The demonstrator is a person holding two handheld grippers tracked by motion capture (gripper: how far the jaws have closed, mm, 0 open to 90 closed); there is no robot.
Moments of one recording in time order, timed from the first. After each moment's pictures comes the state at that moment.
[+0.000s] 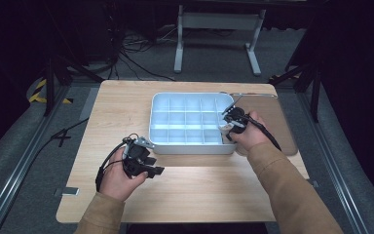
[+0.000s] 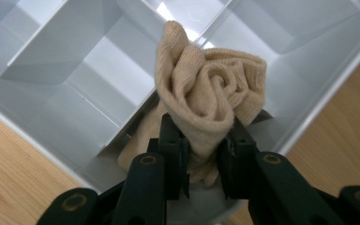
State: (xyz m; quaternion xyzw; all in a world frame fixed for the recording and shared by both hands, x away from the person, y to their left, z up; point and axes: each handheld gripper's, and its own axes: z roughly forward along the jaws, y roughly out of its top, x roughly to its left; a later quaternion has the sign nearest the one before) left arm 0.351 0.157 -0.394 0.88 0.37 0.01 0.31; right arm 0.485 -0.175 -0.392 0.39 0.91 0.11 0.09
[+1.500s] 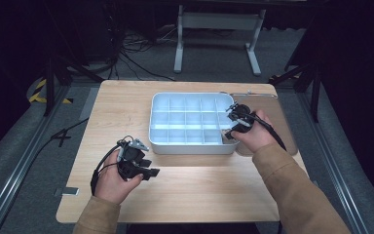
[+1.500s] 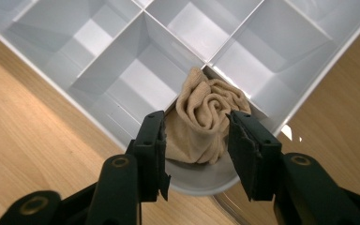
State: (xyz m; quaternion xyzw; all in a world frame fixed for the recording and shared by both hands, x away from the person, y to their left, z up) left arm 0.345 0.169 -0.397 0.87 0.38 0.01 0.30; right arm 0.465 -0.183 -0.358 0.39 0.90 0.18 0.09
